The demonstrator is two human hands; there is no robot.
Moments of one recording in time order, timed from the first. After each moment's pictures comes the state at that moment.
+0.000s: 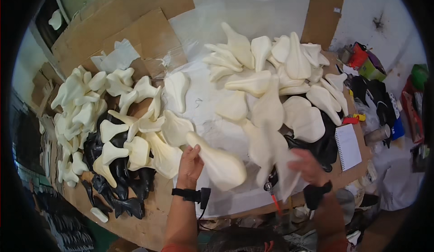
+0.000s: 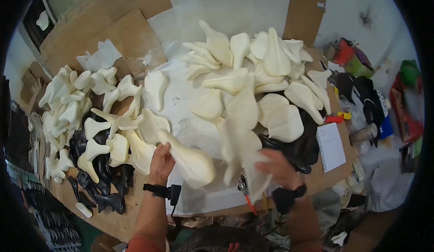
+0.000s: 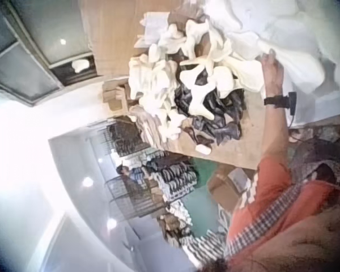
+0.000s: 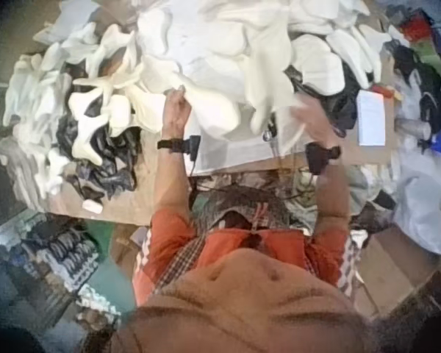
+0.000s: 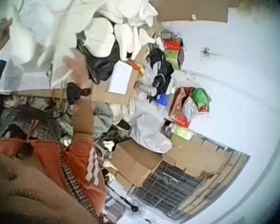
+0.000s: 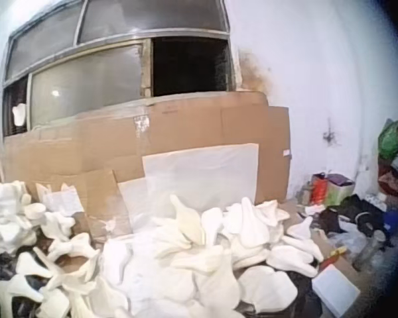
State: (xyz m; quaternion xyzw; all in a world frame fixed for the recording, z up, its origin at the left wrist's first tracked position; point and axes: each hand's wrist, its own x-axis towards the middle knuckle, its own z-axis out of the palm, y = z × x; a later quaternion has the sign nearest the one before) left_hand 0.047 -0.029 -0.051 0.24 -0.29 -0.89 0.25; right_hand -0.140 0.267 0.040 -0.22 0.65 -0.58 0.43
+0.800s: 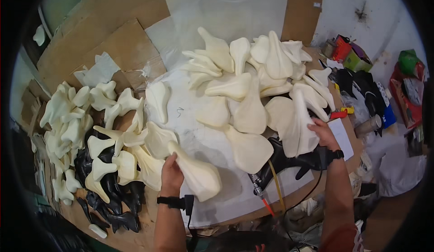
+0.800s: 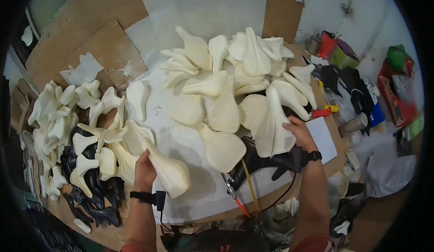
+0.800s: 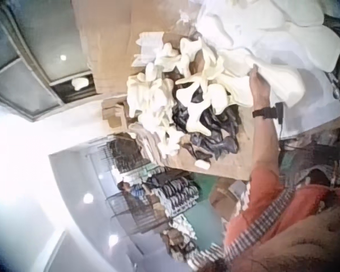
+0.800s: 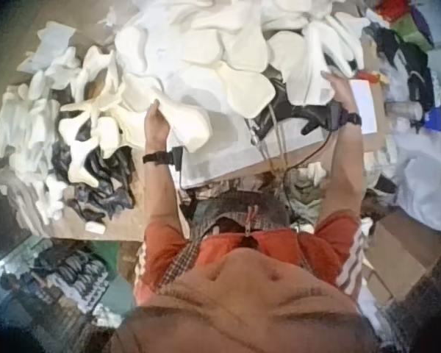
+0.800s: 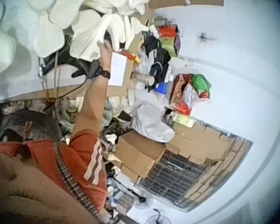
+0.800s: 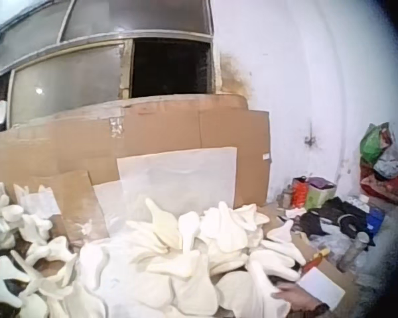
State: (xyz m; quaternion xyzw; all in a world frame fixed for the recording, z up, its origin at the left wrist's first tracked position) left_hand 0.044 -0.051 -0.065 0.22 -0.24 -0.92 0.22; right_hand -0.284 0.337 0.003 -0.03 0.70 -0.66 0.28
